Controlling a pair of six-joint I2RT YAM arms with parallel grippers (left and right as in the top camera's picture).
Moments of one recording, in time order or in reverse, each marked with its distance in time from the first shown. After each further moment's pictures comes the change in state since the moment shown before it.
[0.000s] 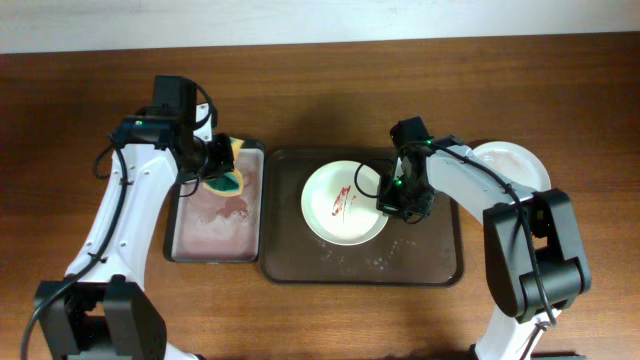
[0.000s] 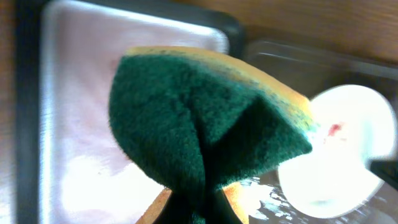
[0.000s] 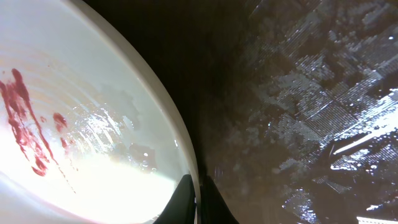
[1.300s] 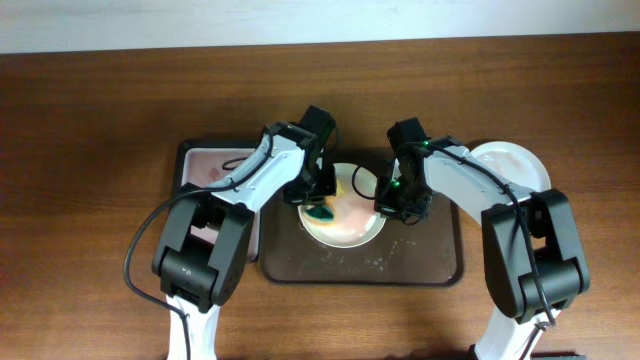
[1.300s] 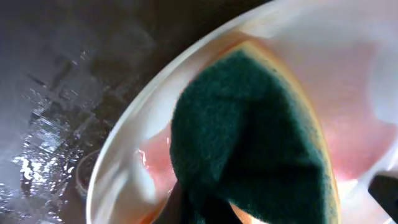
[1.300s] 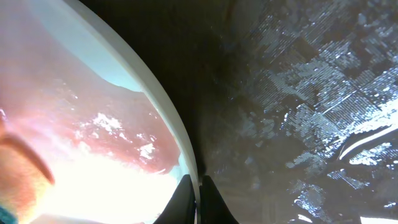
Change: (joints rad) left arm -0.424 0.443 0.127 0.071 0.016 -0.288; right arm 0.008 -0.001 0.000 -0.008 -0.010 -0.001
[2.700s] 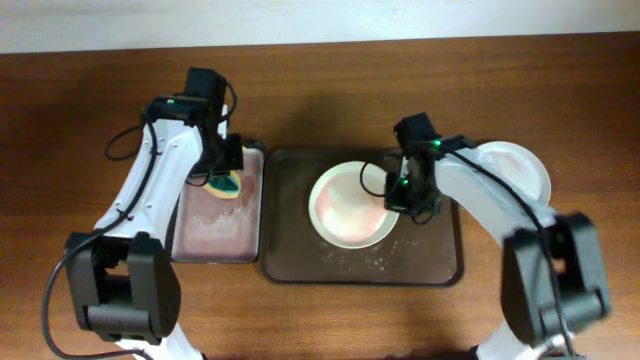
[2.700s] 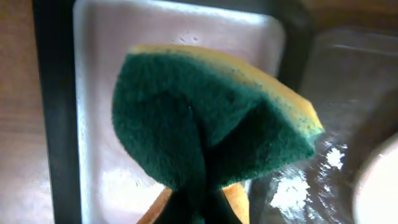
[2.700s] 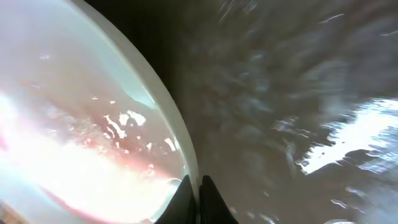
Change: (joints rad) left arm 0.367 -0.270 -0.021 -0.150 -0.237 0.296; right arm -0.002 -0.159 -0.002 -0.061 0.150 -0.061
